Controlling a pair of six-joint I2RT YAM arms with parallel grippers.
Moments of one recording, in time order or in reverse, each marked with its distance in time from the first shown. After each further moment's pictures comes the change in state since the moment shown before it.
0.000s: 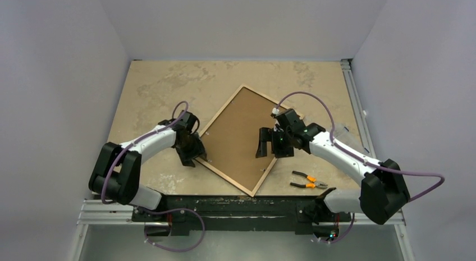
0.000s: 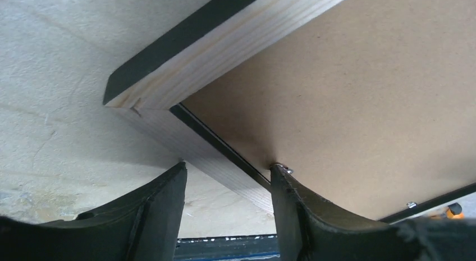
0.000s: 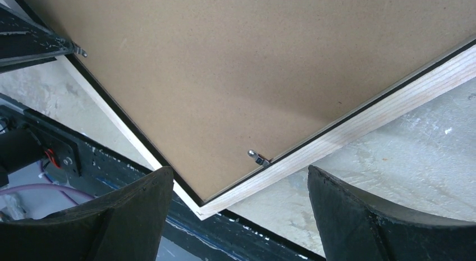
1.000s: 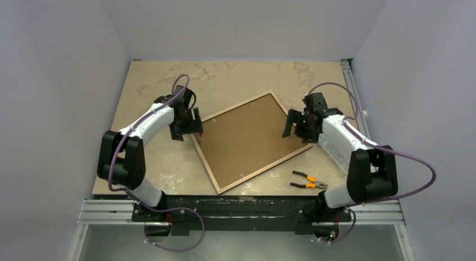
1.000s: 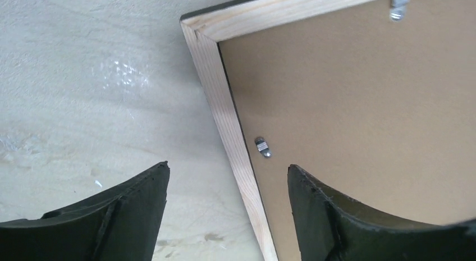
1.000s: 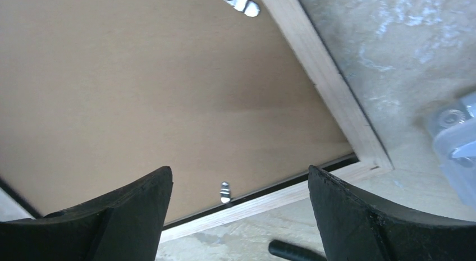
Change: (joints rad) left arm 0.097 0.188 0.364 -0.112 -0.159 0.312; right arm -0.415 0.153 0.103 -0.031 0.074 -0.149
